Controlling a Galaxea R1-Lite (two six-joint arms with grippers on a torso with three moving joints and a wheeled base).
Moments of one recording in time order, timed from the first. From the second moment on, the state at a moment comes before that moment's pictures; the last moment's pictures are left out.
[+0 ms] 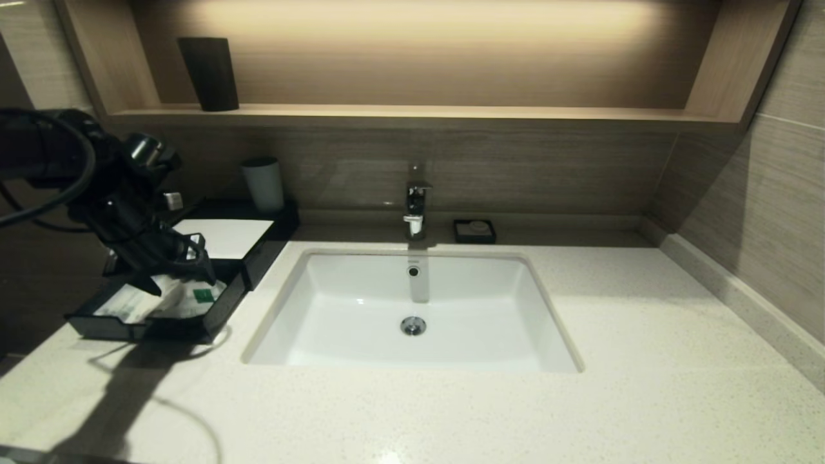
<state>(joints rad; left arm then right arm) 0.07 2.03 -1.87 0.99 0.02 -0.20 0.00 0.00 0.00 0.00 0.00 -0.01</state>
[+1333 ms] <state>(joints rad) 0.10 1.70 -1.43 0.95 -0.08 -0.14 0.00 0.00 0.00 0.00 0.00 -0.01</state>
